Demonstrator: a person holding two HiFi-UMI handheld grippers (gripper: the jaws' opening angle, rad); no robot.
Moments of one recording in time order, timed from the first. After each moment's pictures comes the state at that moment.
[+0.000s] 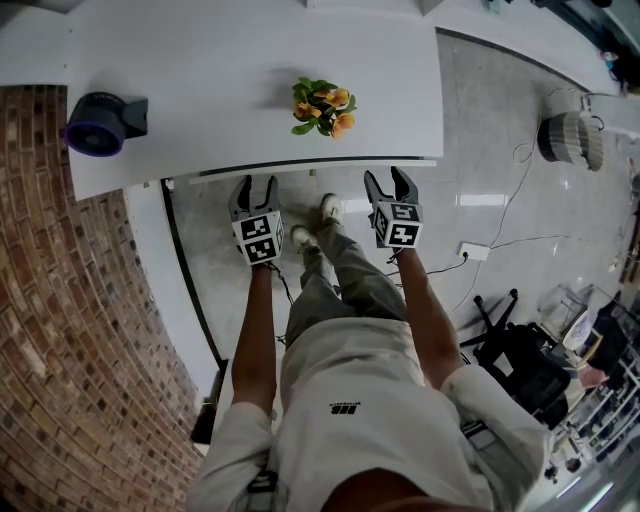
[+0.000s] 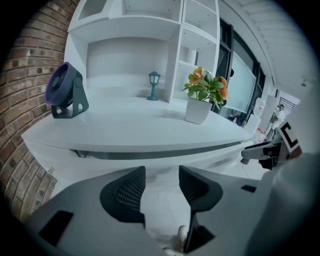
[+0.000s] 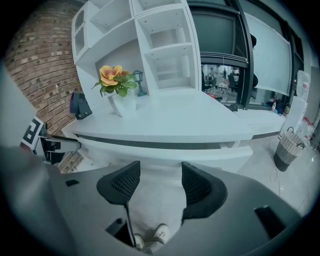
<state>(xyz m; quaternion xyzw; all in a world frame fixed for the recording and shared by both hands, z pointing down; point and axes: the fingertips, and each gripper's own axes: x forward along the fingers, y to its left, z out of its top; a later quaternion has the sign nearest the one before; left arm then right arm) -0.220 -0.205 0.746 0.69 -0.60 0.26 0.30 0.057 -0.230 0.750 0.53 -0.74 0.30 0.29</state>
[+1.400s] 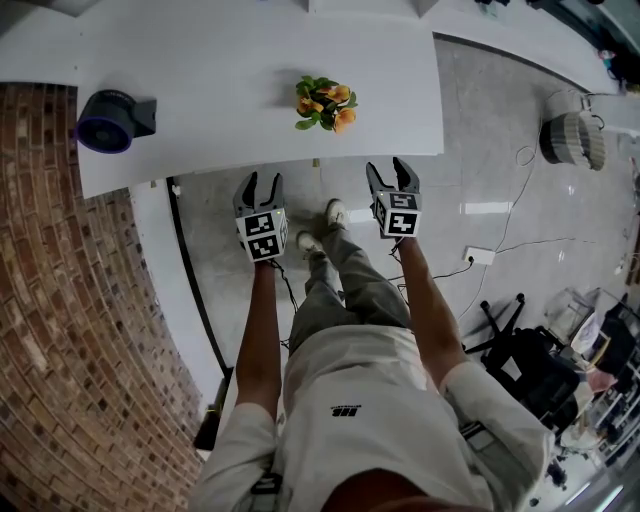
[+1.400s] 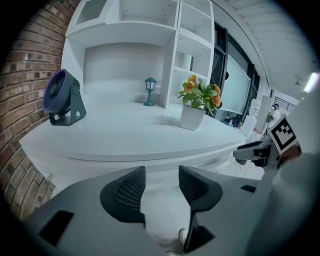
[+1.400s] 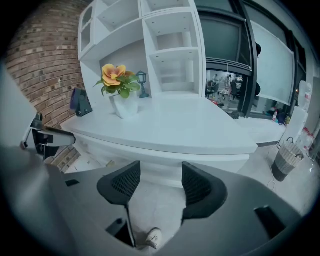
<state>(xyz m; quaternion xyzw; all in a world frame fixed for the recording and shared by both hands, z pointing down) -0.214 -0.207 0.727 0.71 -0.59 0.25 0.28 0.051 -0.244 0.740 0.54 -0.75 0.26 0.29</state>
